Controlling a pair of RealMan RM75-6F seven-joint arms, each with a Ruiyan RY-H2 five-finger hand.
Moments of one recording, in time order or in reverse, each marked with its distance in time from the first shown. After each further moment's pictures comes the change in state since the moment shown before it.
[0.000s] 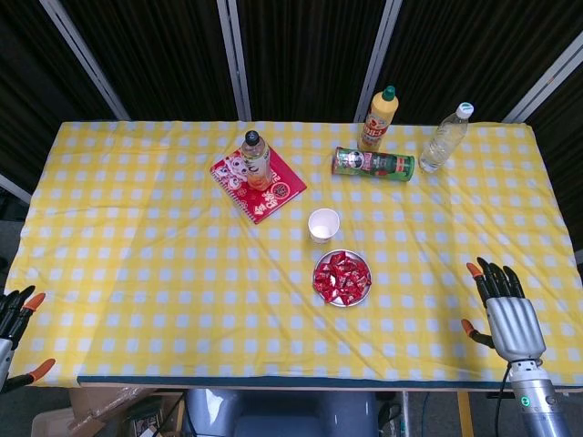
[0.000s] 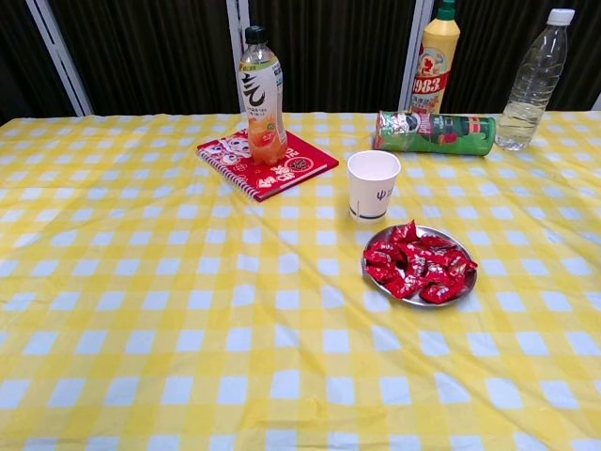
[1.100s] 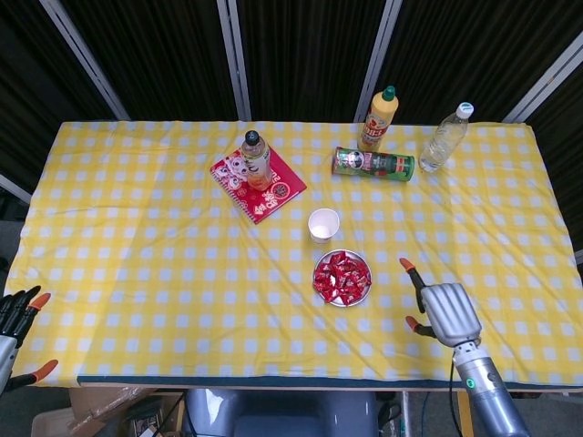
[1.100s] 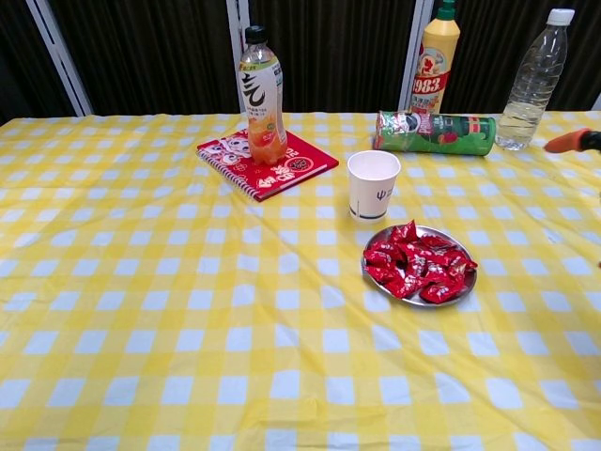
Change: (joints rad) left arm -0.018 0.026 0.010 -0.026 -0.008 -0.048 -0.020; right arm 0.165 -0.049 0.061 -0.278 0.150 -0.193 -0.316
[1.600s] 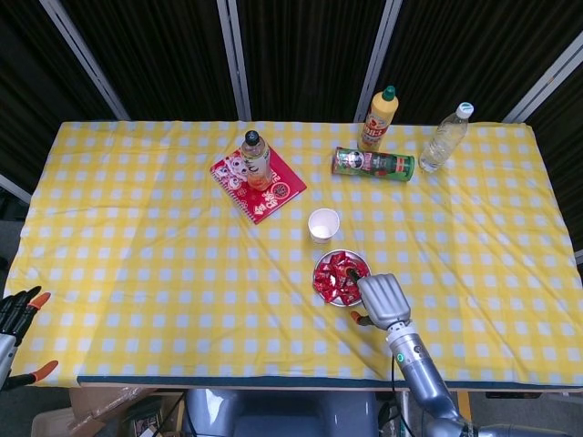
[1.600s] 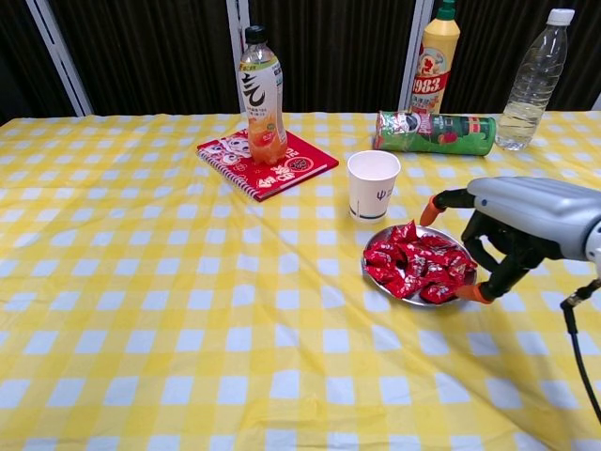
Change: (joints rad) left arm -0.014 0.024 0.007 -0.015 -0.015 -0.034 -0.053; right arm 0.197 -0.297 0.086 0.084 0.342 -0.083 -0.244
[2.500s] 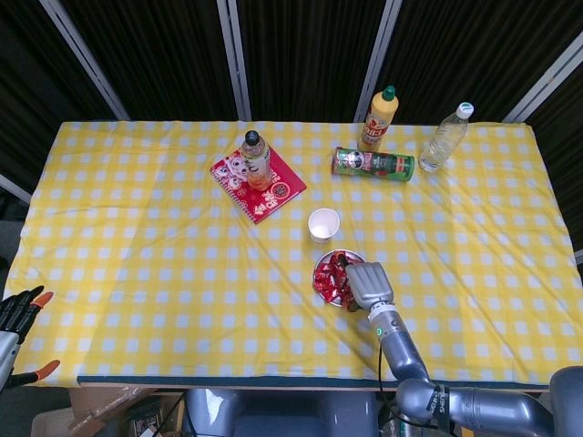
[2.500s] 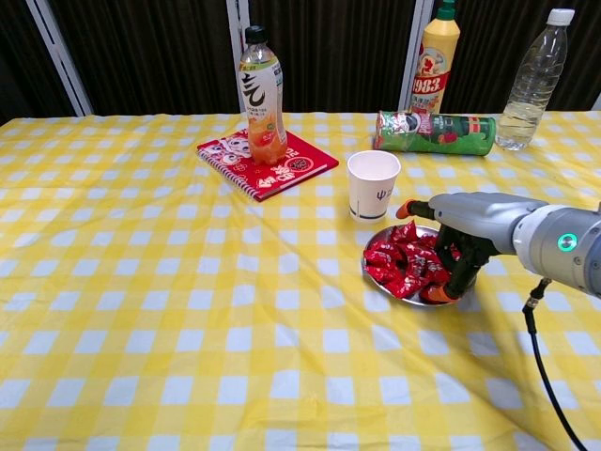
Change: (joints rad) left arm -0.012 0.013 0.001 -0.026 -0.021 -0.036 0.007; right arm 0.198 -0.073 0.047 0.141 0.353 -0.056 -0.102
